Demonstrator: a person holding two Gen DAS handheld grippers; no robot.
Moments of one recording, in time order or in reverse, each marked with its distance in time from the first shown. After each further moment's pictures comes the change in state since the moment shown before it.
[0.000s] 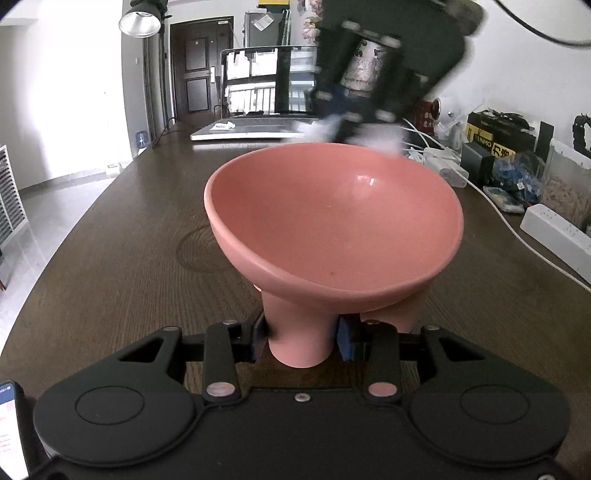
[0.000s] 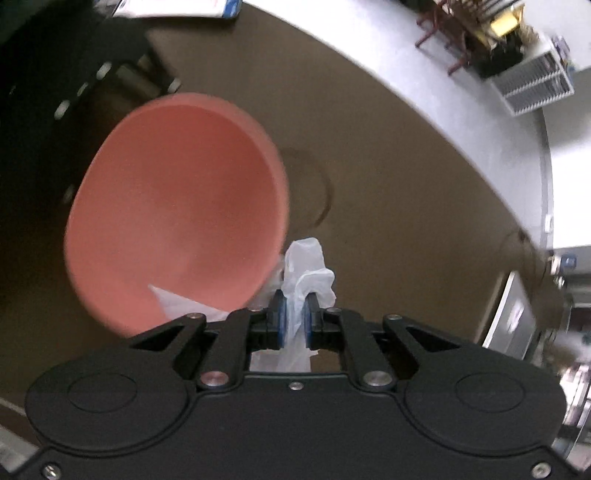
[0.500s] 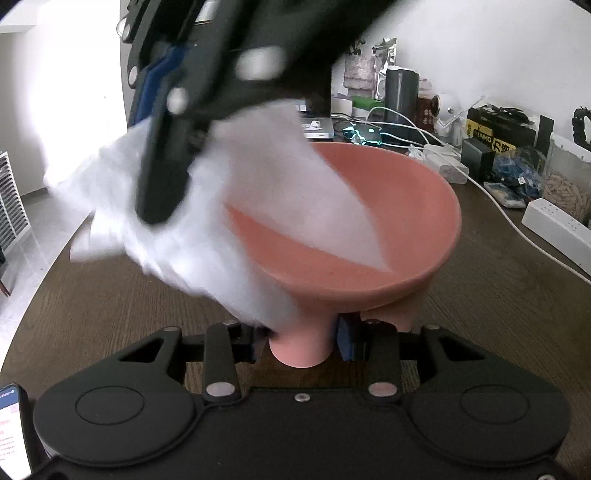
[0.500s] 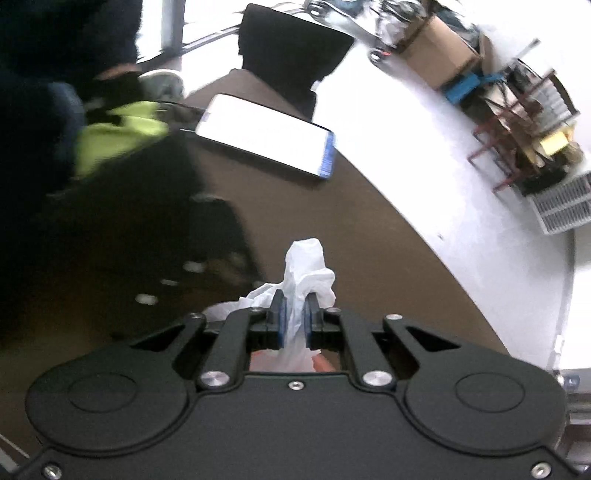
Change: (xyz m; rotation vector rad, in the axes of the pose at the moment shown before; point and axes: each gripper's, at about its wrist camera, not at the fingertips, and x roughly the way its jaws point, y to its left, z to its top) left arm -0.001 0.002 -0.001 0.016 0.001 0.011; right arm -0.034 0.036 0.111 -0.232 -0.255 0.045
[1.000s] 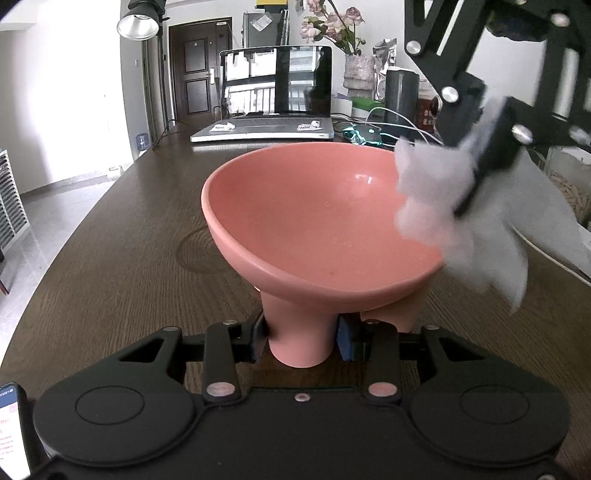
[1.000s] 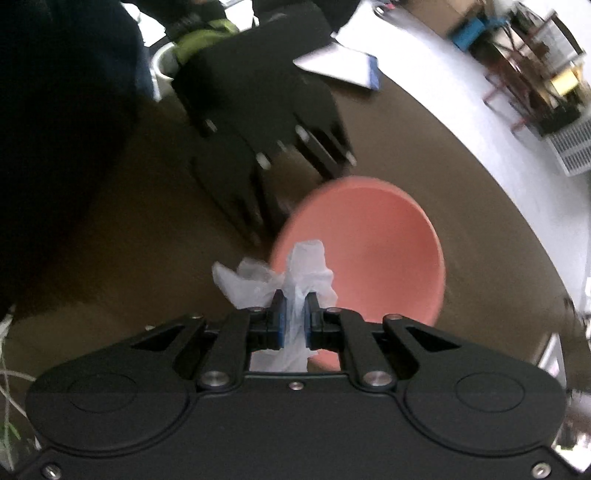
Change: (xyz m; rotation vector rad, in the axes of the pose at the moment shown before) left arm -0.001 -0.004 0.001 0.003 0.000 0.001; right arm -0.036 0.072 -0.059 0.064 0.085 0.115
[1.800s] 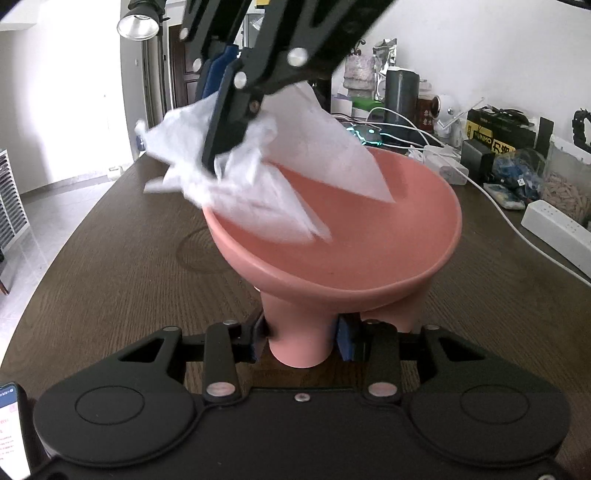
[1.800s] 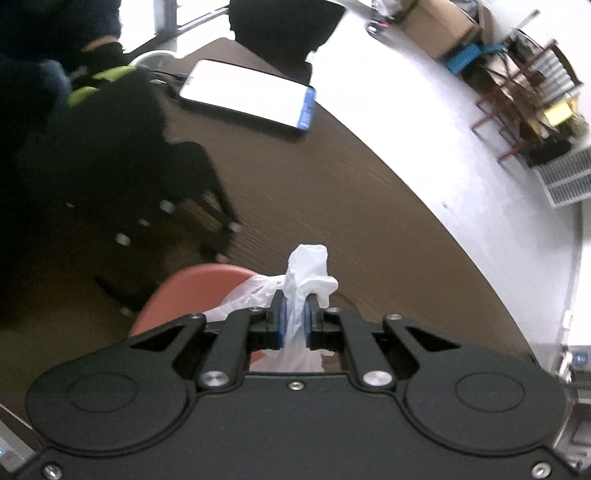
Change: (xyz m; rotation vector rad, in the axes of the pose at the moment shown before) left arm 0.000 0.004 0.000 -0.002 0.000 -0.001; right arm 0.017 -0.099 0.040 -0.016 -0.004 -0.091
